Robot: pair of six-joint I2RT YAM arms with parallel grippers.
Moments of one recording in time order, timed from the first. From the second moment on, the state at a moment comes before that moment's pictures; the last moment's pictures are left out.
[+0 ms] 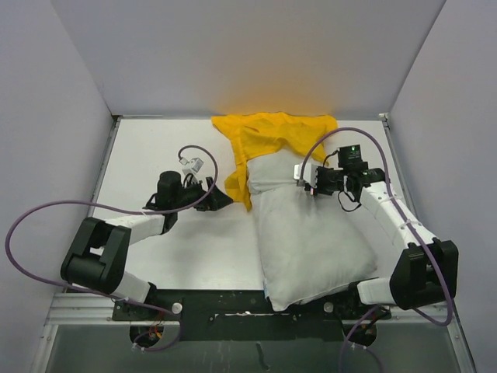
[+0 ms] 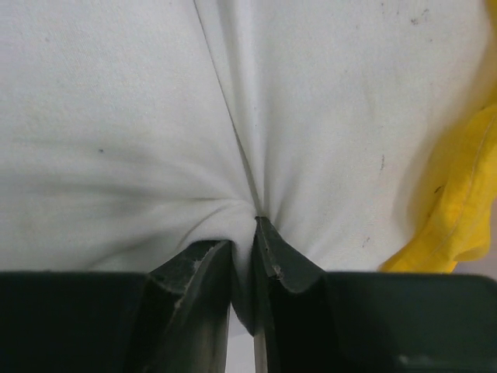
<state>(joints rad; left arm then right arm) -0.31 1.51 0.59 0.47 0.62 -0.58 0.20 1.35 1.04 -0.59 -0.59 -1.26</state>
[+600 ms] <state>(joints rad) -0.44 1.68 0.73 0.66 0.42 -0.42 0.45 1.35 1.40 -0.92 -0.81 -1.14</state>
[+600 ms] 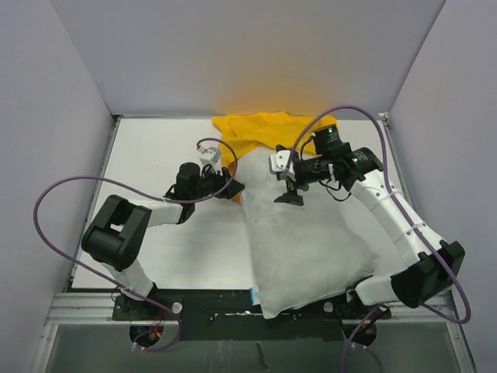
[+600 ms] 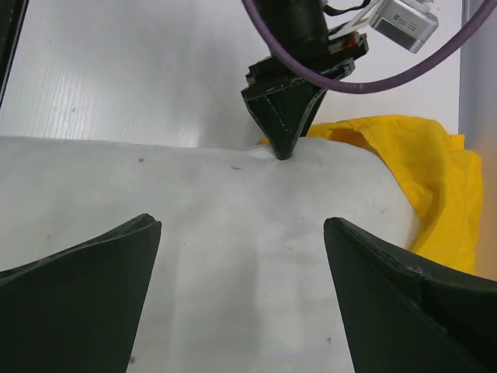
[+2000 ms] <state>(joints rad) -0.43 1.80 0.81 0.78 0.80 -0.91 0.46 1.79 1.61 -0.50 -0.15 -0.77</state>
